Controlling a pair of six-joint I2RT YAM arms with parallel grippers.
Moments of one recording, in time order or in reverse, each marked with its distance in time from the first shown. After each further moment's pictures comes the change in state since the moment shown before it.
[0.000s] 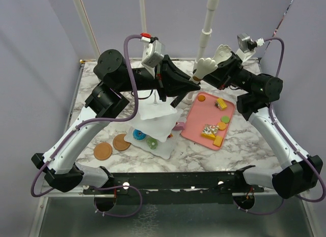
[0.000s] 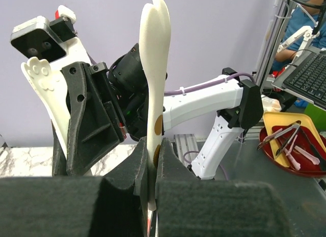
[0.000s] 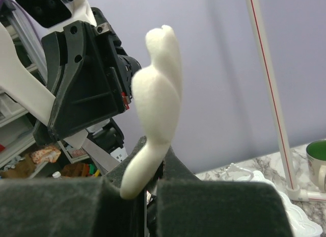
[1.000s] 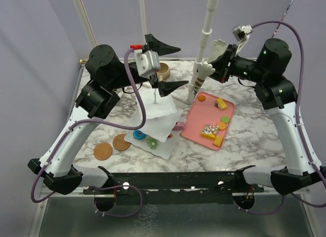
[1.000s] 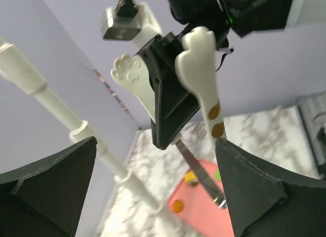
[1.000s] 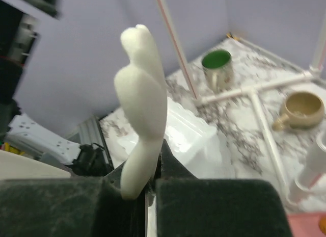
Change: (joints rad) left arm 0.098 -0.020 0.002 -0.096 -0.105 0.454; right arm -0.025 0.021 0.483 -1.268 0.105 -0.800
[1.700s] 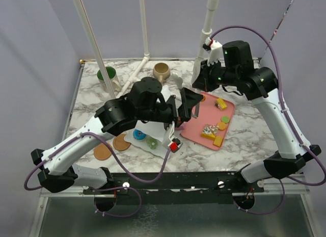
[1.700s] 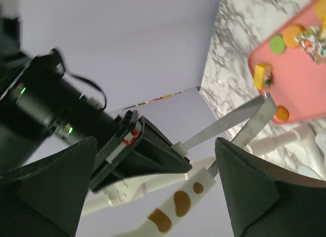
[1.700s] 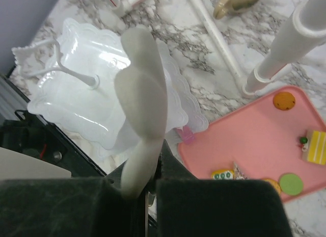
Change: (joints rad) left arm -0.310 -0.068 -0.194 -0.478 -0.228 1.521; right arm 0.211 0.211 0.256 -0.648 0.570 -0.193
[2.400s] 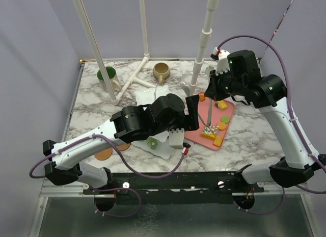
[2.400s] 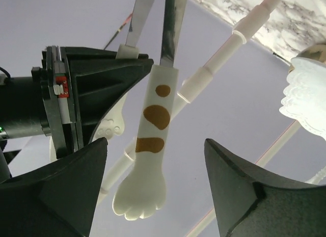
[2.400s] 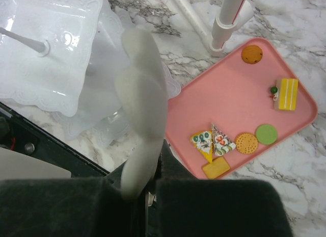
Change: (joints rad) left arm -0.247 0.126 0.099 -0.226 -0.763 0.369; right arm 0.033 -0.101 -0.083 -0.150 0.201 0.000
